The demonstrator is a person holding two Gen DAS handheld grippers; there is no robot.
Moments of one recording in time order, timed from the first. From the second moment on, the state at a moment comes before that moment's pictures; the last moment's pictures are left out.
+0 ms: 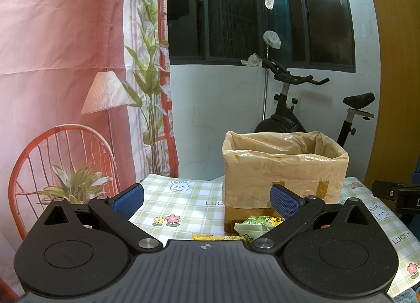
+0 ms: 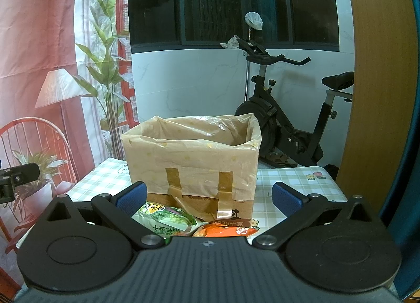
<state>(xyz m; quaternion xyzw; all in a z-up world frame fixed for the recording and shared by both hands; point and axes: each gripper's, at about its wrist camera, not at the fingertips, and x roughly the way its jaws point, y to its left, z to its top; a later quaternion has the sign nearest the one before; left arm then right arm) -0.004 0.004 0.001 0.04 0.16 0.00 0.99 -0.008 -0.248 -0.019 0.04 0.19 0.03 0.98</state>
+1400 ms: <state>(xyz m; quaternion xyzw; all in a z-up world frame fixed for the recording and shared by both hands) 0.035 0.004 -0.059 0.04 0.21 0.00 0.98 0.008 -0.271 -0.069 0.08 0.18 0.04 0.98</state>
